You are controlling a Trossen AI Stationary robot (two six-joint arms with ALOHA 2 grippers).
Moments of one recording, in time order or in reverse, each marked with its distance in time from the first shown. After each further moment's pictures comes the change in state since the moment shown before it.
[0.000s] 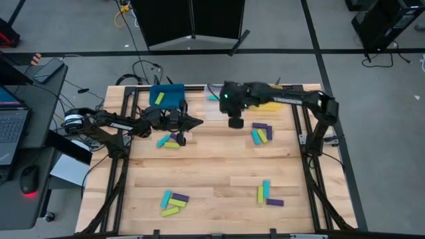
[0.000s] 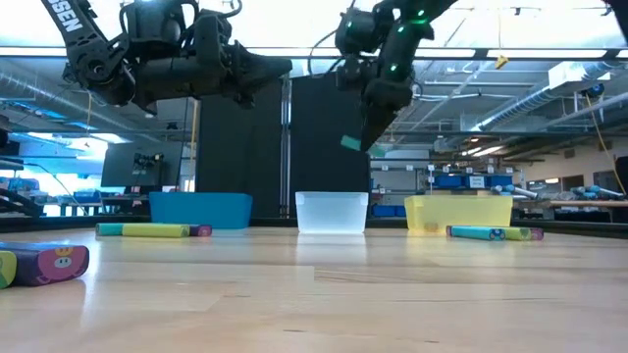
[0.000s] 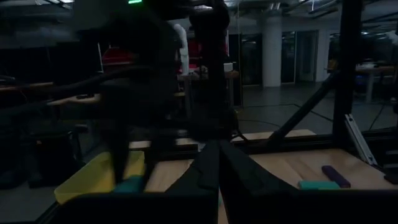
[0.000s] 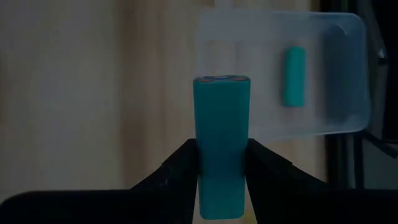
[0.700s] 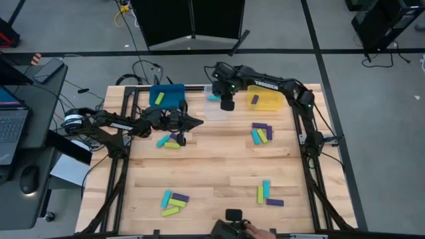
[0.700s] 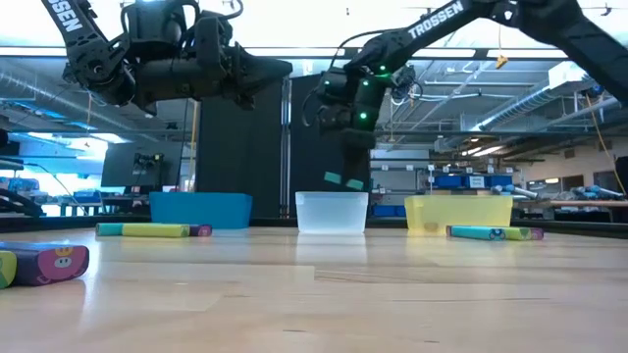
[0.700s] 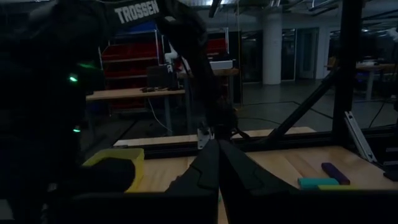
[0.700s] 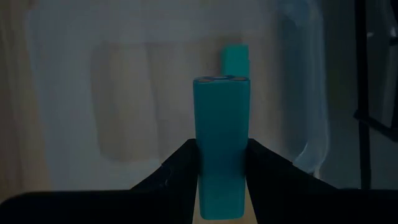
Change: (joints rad) left arm 0.000 0.000 0.000 -0.016 -0.004 0.005; right arm -0.204 0.333 0.314 -0.022 -0.086 -0.138
